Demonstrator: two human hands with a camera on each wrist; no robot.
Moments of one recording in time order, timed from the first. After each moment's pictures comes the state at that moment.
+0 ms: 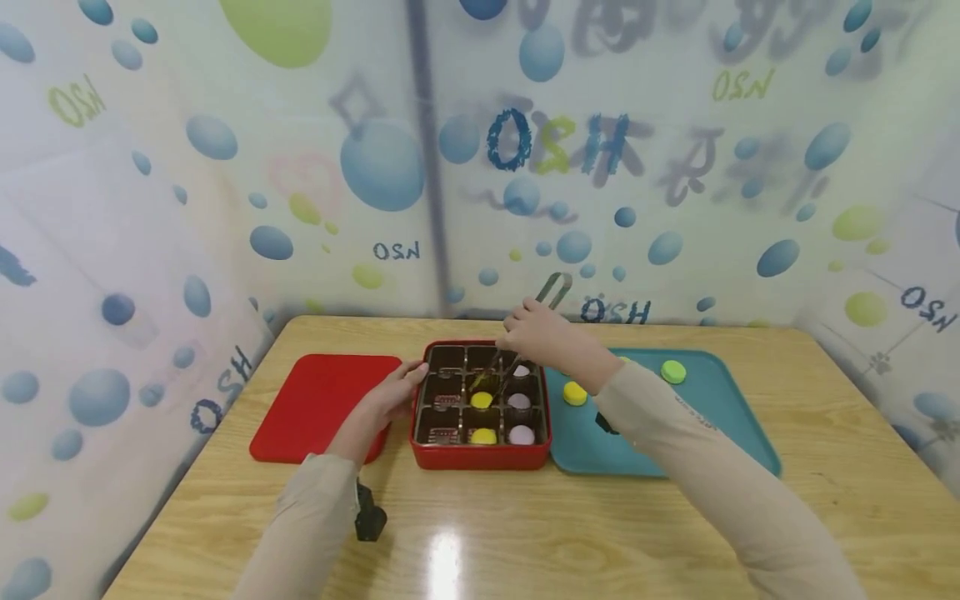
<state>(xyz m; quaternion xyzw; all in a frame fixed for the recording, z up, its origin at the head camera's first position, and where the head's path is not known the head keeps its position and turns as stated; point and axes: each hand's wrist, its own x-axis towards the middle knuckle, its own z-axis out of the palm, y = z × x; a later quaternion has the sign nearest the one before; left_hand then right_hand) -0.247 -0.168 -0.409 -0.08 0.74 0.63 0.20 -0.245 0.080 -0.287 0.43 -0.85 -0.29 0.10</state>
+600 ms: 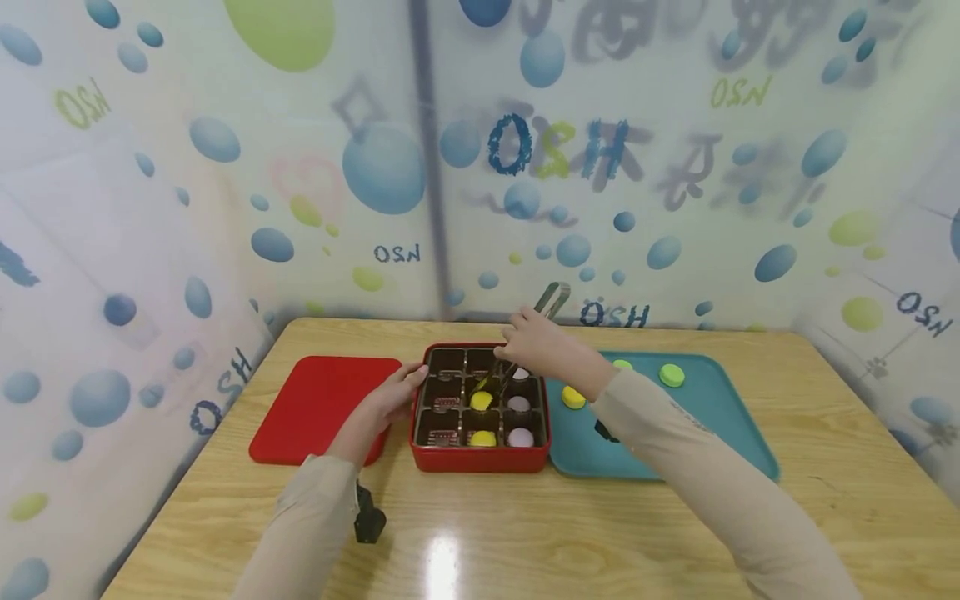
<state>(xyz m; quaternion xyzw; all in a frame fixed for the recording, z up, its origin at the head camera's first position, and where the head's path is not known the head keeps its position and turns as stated) -0.245 -0.169 -0.408 -0.07 0.75 0.63 0.20 -0.245 0.074 -0.294 0.43 -0.83 -0.34 0.10</state>
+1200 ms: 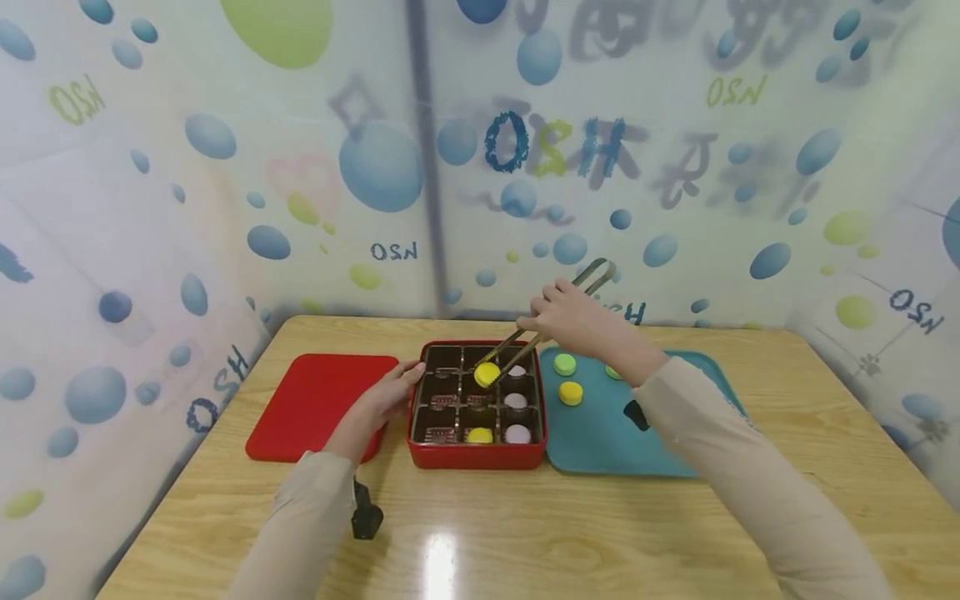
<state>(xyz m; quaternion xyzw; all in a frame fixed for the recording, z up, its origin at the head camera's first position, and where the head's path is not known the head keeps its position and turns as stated) -0.247 -0.170 -0.410 -0.06 0.75 0.63 0.20 -0.241 0.118 -0.266 0.44 -0.84 -0.24 0.18</state>
